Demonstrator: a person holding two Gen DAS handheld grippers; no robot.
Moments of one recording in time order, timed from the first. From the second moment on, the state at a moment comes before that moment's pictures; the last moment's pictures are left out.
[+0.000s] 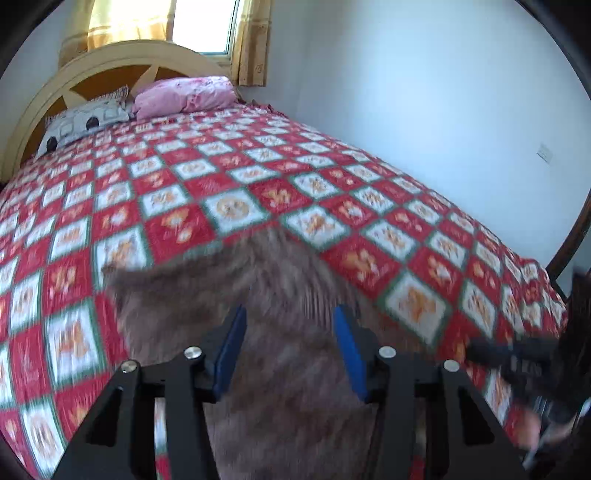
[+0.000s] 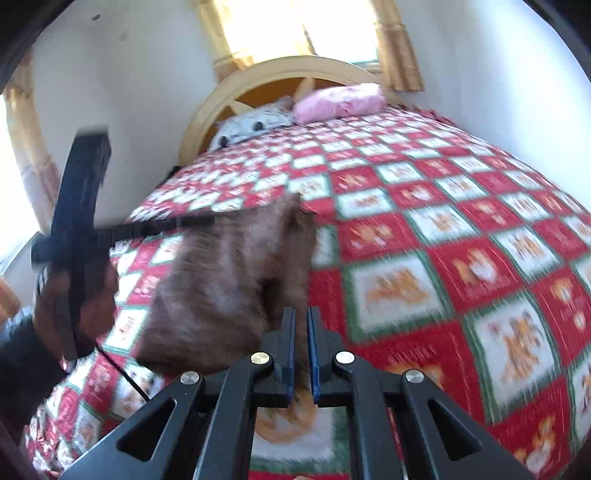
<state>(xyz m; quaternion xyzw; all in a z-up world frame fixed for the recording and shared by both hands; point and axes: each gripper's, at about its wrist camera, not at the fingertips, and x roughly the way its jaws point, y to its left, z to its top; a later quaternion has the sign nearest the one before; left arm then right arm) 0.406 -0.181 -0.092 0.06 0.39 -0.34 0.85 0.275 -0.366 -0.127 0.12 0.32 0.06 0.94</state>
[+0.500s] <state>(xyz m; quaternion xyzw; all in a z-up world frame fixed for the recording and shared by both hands) 0.360 -0.172 -0.148 0.13 0.38 -0.32 0.86 0.343 -0.364 -0.174 0.16 0.43 0.09 0.89</state>
